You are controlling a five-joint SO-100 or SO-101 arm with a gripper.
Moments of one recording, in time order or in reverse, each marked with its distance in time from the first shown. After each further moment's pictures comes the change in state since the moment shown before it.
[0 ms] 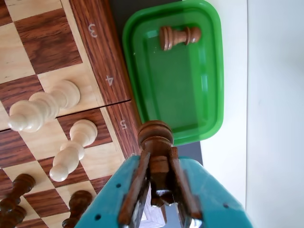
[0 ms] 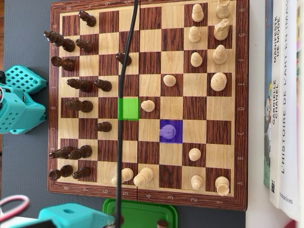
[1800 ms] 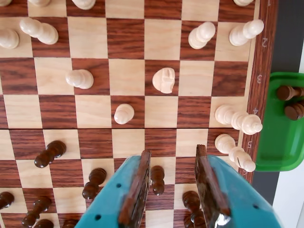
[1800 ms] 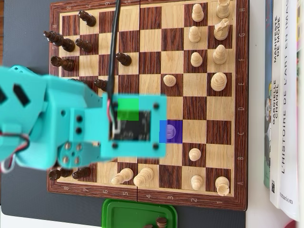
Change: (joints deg) arm -30.6 27.2 21.3 -3.5 18.2
